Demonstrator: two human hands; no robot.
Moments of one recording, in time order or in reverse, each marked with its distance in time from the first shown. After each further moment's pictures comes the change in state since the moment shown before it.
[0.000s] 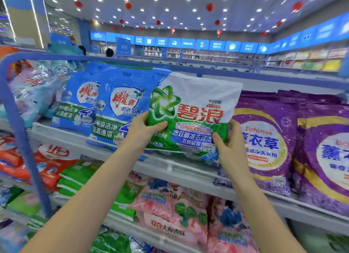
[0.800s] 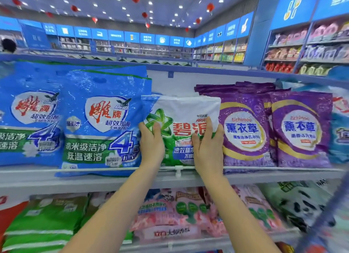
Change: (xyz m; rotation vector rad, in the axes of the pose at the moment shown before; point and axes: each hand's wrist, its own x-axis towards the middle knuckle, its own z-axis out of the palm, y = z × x) left_hand 0.013 -0.020 0.020 -0.001 -0.038 0.039; right_hand -0.010 0.006 0.082 -0.813 0.367 0.140
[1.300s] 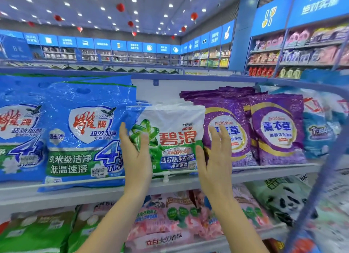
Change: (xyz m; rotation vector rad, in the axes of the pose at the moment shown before) left_hand -0.034 0.006 -0.016 -0.117 -0.005 0.122; right_hand -0.034 0.015 -0.048 0.092 0.243 -0.204
